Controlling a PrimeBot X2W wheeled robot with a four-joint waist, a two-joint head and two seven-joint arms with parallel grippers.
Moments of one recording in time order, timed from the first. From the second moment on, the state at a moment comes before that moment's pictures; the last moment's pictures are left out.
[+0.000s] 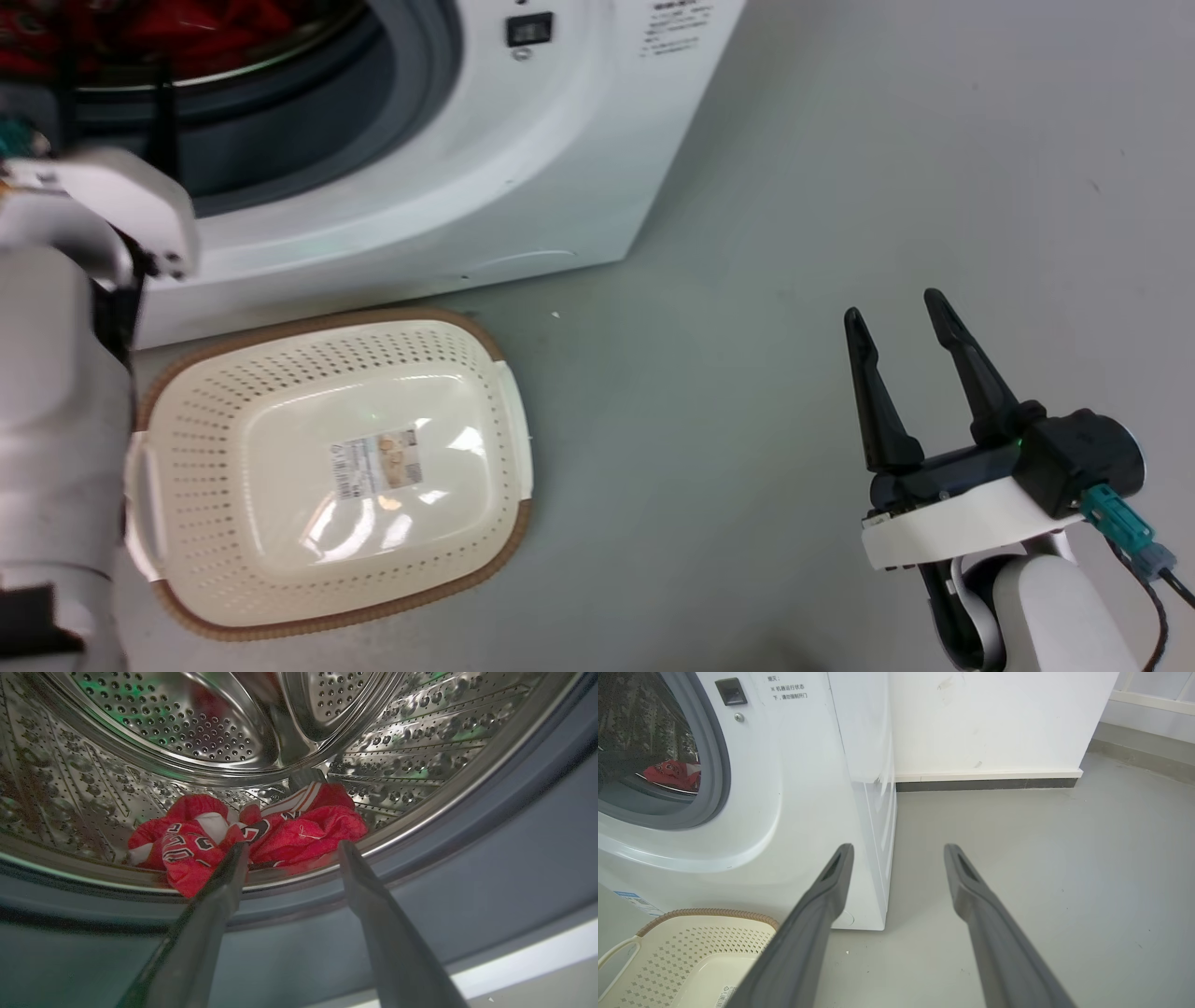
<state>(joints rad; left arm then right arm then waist) -0.90 0.38 -0.02 0.82 -0.05 -0.13 -0.16 -0.18 -0.05 0.13 0.04 0.11 0.13 -0.24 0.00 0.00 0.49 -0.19</state>
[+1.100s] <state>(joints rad) -1.53 0.92 -0.58 0.82 -0.30 -0.13 0.74 -0.25 -0.05 0.24 0.04 0.29 0.13 -0.26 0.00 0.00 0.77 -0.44</state>
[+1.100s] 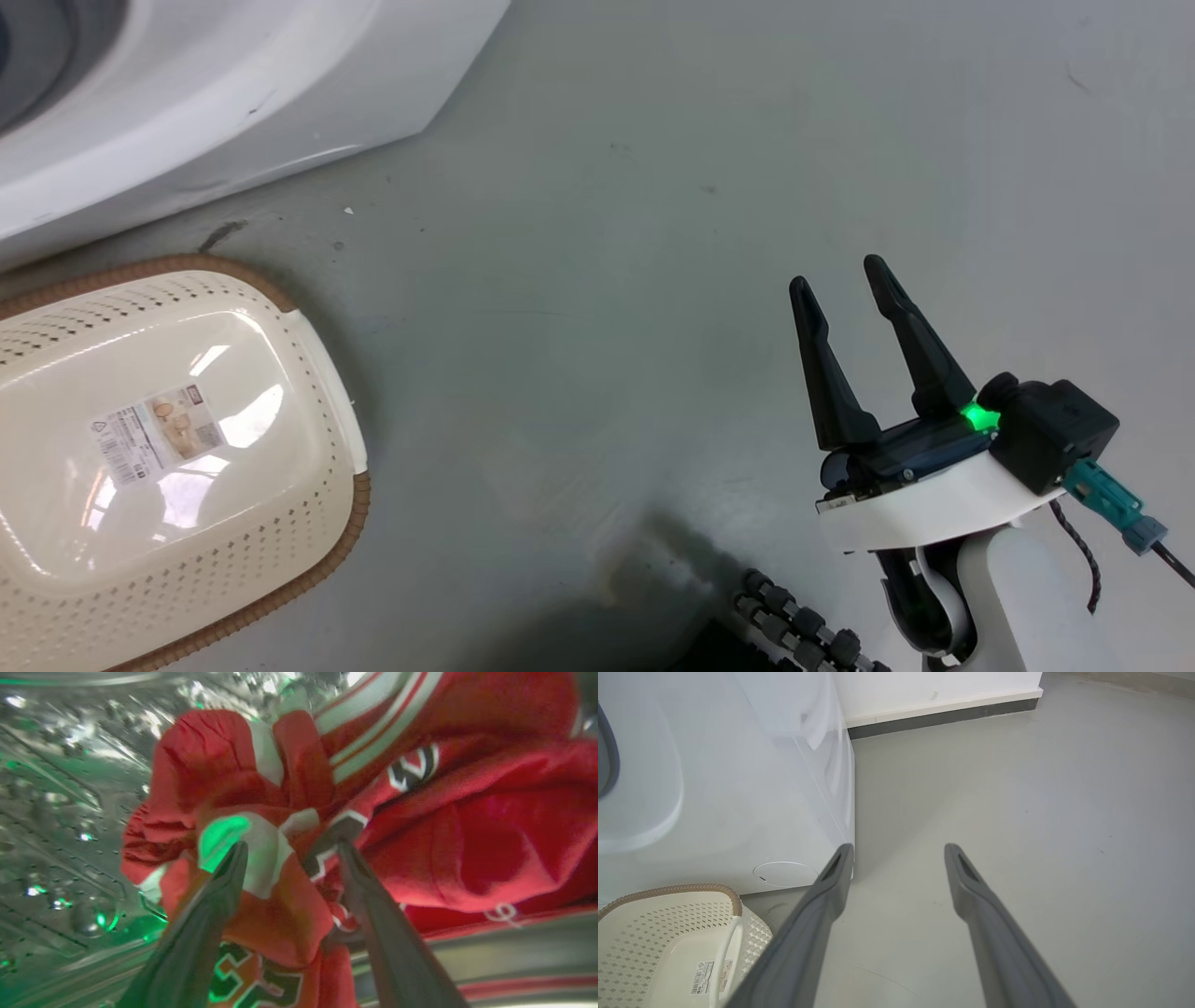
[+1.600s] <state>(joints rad) -1.50 1.00 -0.58 0.70 -0.35 -0.07 0.80 -0.27 -0.05 0.25 0.04 0.32 0.13 -0.26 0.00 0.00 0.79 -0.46</state>
